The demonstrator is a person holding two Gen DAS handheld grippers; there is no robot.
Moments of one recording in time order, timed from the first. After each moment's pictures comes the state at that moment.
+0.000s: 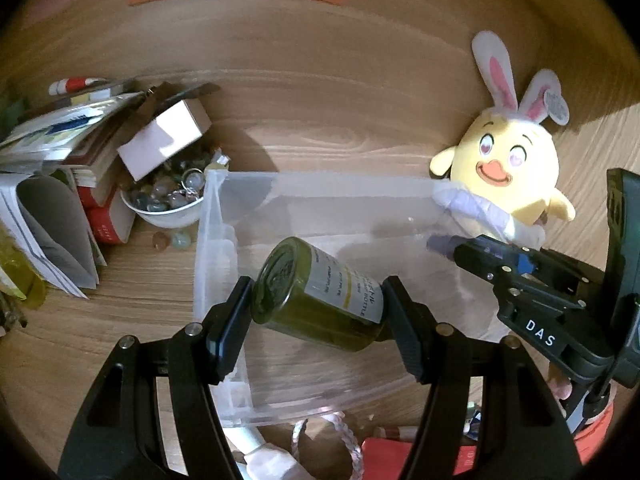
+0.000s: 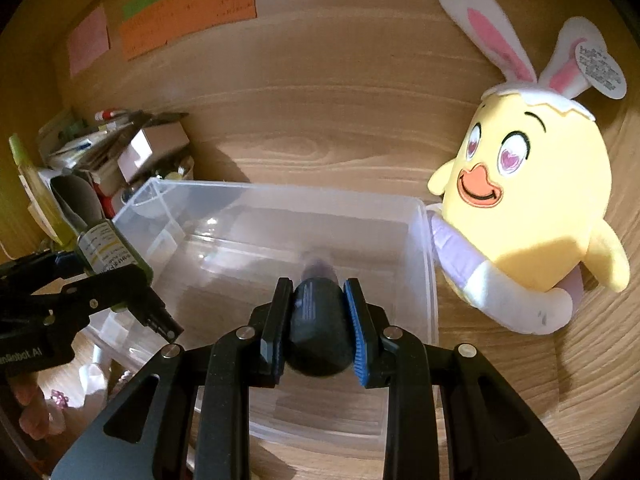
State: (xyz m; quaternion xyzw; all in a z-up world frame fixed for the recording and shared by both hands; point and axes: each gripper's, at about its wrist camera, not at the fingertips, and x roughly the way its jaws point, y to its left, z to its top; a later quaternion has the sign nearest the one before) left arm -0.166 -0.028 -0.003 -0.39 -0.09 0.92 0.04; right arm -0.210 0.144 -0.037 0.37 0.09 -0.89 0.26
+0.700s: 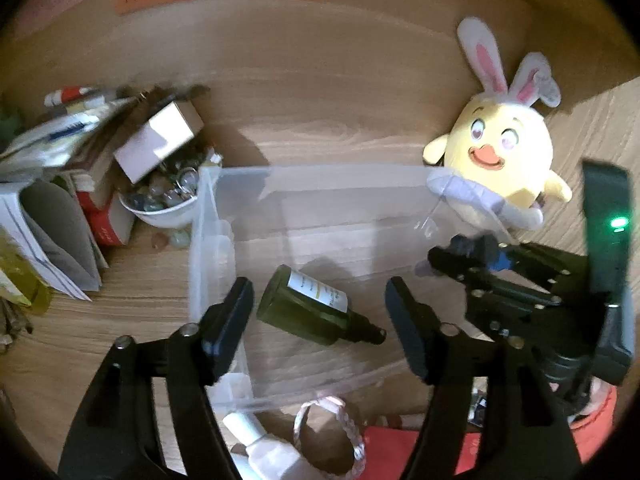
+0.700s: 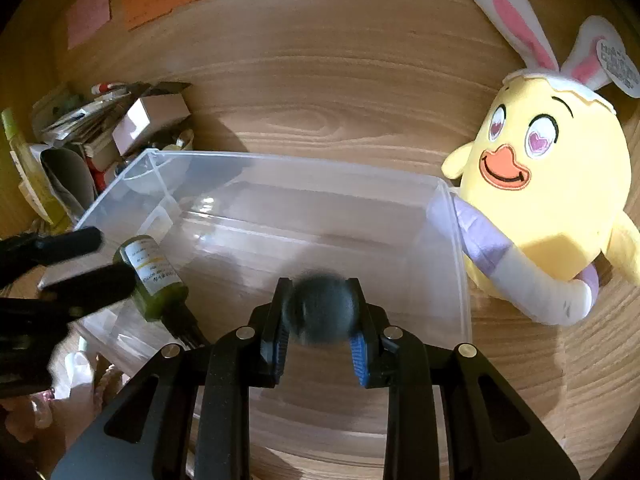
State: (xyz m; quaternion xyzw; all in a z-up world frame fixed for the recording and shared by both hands) left arm -0.157 -0.027 0.001 -0.38 -0.06 0.92 0.05; right arm -0.213 0.130 -0.055 0.39 0.11 -0.88 0.26
